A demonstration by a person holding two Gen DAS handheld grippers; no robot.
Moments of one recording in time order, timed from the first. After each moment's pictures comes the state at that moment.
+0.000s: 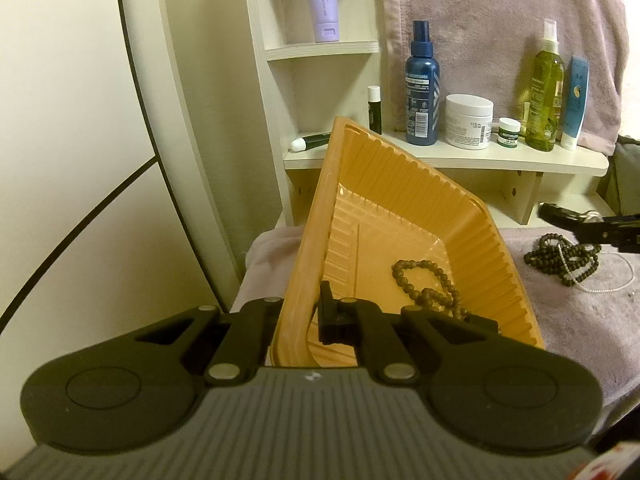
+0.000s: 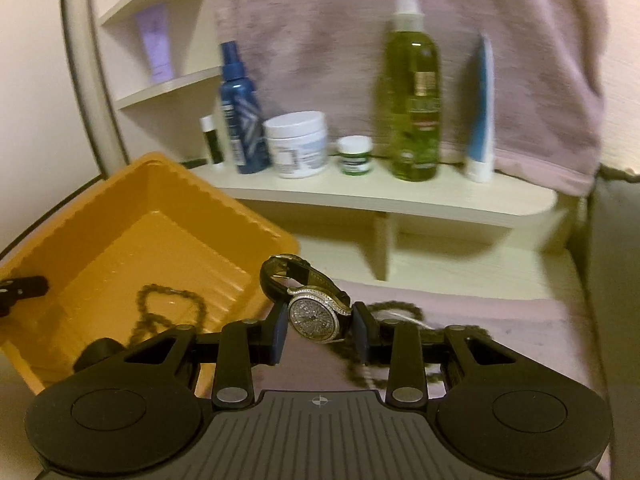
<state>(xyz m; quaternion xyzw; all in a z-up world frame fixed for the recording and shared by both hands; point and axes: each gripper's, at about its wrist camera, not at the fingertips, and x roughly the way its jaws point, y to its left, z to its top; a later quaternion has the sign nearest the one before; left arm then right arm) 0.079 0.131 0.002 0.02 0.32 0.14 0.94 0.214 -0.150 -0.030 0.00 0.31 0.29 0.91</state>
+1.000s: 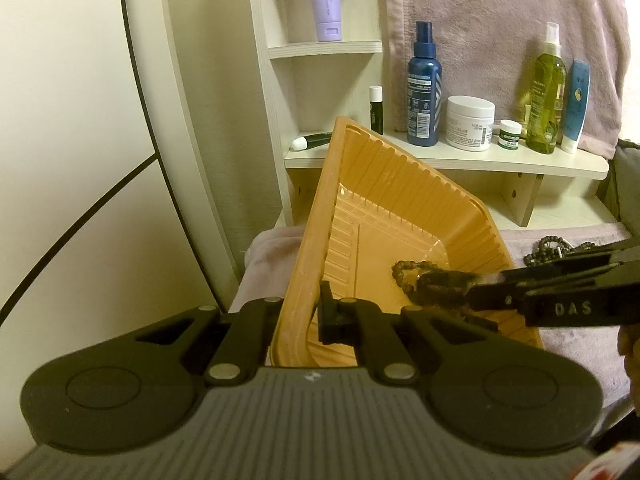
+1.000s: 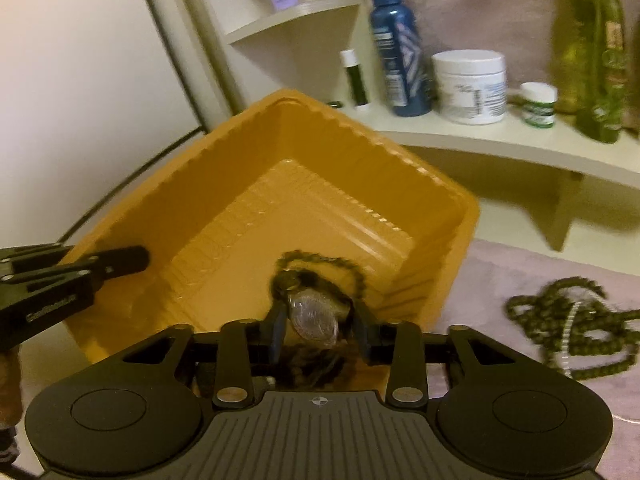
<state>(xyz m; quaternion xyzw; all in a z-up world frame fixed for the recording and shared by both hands) 0.079 0.133 0.001 0.01 0.32 0.14 0.94 0.205 -0.063 -0.050 0.02 0.37 0.43 0.83</state>
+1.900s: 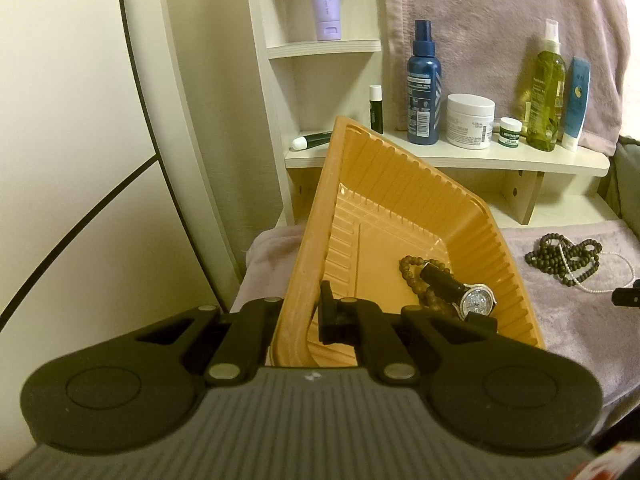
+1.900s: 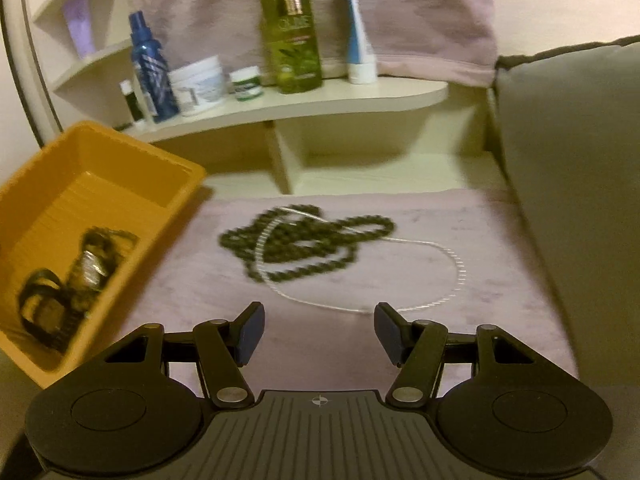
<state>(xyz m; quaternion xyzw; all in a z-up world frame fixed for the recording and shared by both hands) 0.080 0.133 0.000 0.02 0.32 0.14 0.94 0.200 -0.230 -0.079 0.03 0.37 0.21 0.91</state>
